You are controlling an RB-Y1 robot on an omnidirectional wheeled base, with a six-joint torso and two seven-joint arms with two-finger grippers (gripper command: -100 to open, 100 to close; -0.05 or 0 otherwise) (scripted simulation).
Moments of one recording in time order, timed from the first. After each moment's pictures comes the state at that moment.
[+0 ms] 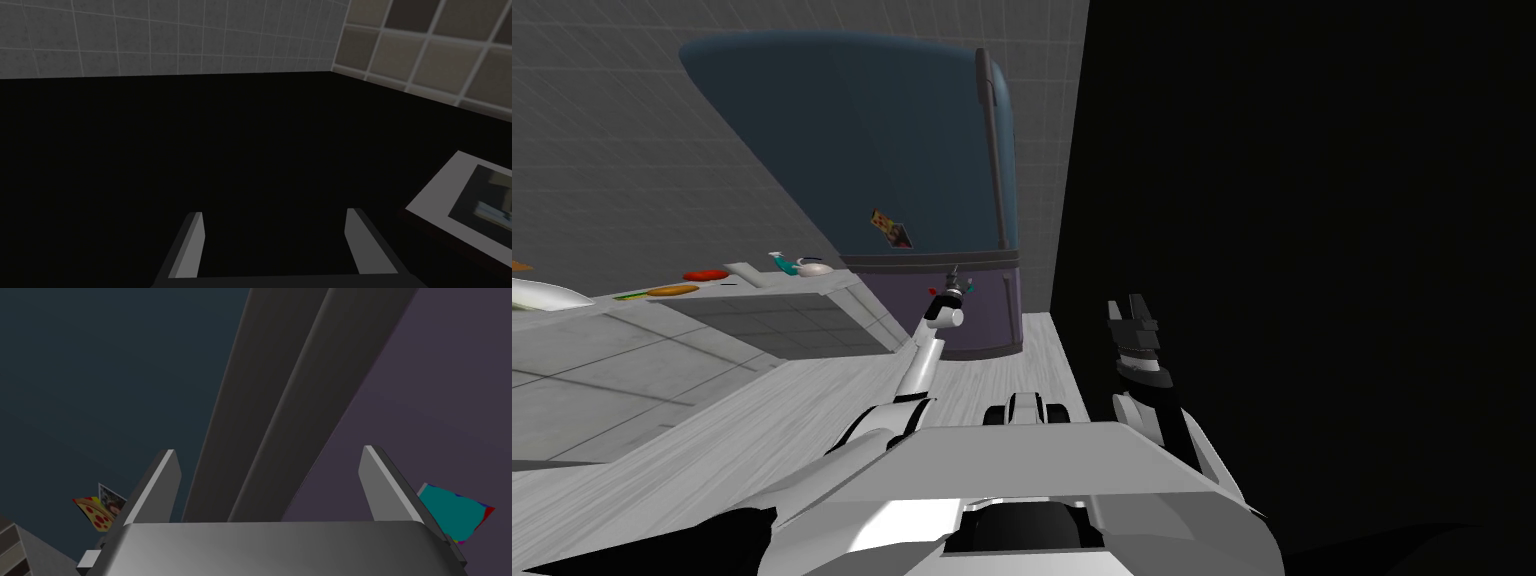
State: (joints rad) left arm -0.43 0.27 0.19 -1.52 0.30 0.06 0.28; right arm 0.54 -0.05 -0.07 -2.29 0.08 -0.55 -0.15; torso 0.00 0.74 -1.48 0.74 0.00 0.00
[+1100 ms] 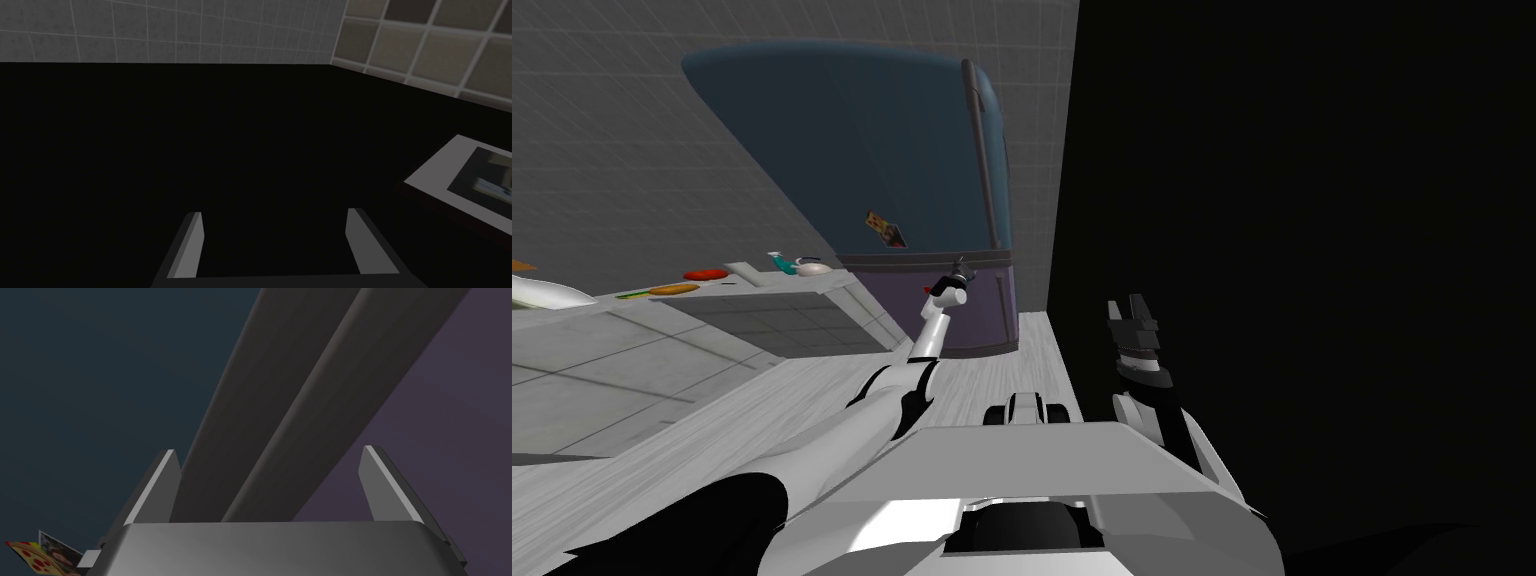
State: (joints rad) left arm -0.71 0.32 0.22 -1.24 0.37 0.18 0.31; right arm 0.54 -0.05 -0.07 -2.29 0.08 -0.55 -0.15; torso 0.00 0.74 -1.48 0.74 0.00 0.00
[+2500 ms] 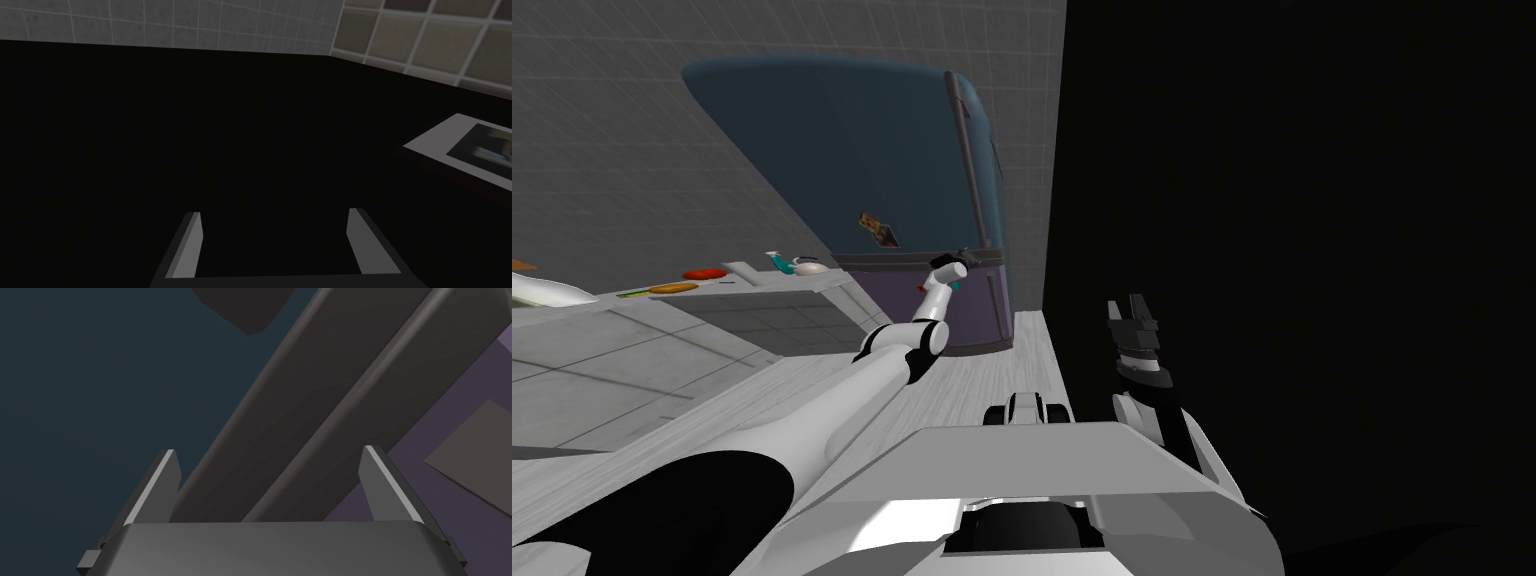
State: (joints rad) left arm -1.08 0.38 0.27 -0.86 0.45 0.36 0.34; right arm 0.54 -0.05 -0.07 -2.29 0.08 -0.55 -0.15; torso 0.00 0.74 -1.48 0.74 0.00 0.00
